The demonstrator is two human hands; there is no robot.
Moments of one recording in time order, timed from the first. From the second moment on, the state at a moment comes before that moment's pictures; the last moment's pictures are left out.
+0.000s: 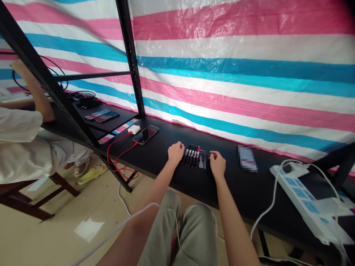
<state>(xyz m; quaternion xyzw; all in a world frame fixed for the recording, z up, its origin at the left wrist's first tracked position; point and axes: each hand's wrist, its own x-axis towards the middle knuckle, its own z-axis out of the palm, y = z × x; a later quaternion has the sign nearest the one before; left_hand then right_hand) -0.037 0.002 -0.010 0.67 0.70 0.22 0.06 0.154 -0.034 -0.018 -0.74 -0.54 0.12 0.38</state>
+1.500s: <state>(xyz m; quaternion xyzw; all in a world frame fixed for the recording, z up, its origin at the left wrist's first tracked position) -0.044 0.007 -0.026 0.71 0.64 0.26 0.10 0.153 -0.049 -0.017 -0.78 -0.53 0.09 0.33</state>
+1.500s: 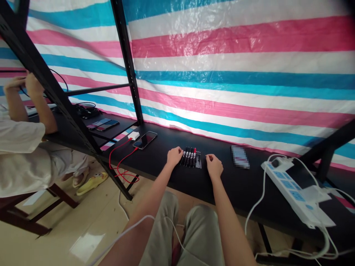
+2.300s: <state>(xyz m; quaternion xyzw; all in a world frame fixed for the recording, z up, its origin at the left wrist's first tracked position) -0.046 0.001 -0.023 0.72 0.61 0.31 0.14 0.138 -0.052 -0.009 -0.80 -0.57 0.00 0.20</state>
